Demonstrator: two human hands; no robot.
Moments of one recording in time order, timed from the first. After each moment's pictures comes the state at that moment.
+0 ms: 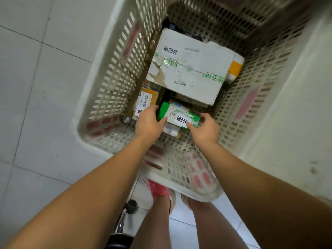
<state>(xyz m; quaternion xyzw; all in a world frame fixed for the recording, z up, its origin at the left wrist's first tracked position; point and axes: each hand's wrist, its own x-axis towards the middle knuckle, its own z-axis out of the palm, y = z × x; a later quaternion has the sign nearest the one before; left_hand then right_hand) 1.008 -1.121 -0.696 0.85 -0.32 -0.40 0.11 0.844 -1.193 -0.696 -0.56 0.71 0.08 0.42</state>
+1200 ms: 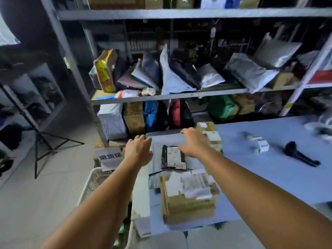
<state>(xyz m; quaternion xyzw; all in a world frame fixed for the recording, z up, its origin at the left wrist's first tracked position) 0.635 -1.174 0.114 0.66 -0.75 0.04 0.01 0.423 -1.193 0.133 -0.74 0.66 -0.08 0.09</state>
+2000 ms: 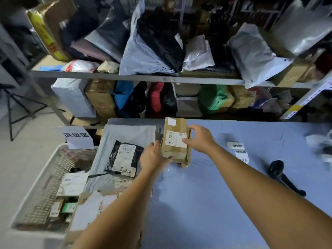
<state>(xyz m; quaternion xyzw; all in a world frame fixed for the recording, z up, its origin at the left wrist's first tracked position) 0.340 -1.306 0.010 0.78 -0.57 -0.23 0.12 0.170 -1.384 0.048 -0.70 0.65 -0.11 0.27</state>
